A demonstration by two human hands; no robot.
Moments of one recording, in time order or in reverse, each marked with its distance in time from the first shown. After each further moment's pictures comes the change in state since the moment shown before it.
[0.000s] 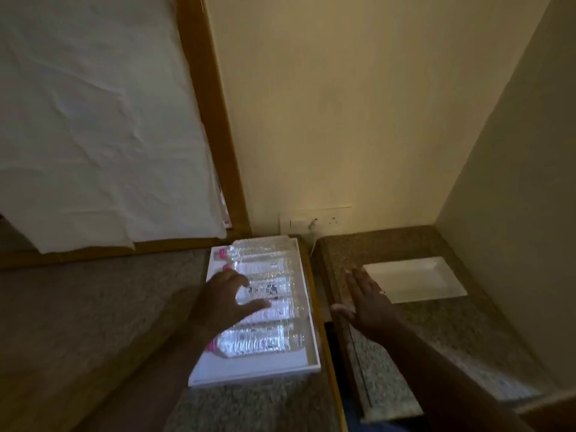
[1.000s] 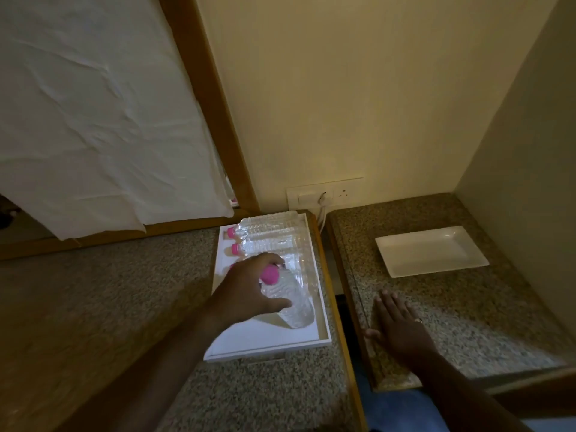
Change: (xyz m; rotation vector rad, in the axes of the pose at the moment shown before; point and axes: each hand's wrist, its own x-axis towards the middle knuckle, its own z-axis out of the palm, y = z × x) left_hand -0.009 0.053 -0.018 -0.249 -0.198 0.032; right_hand -0.064 0.052 0.075 -0.161 -0.256 0.121
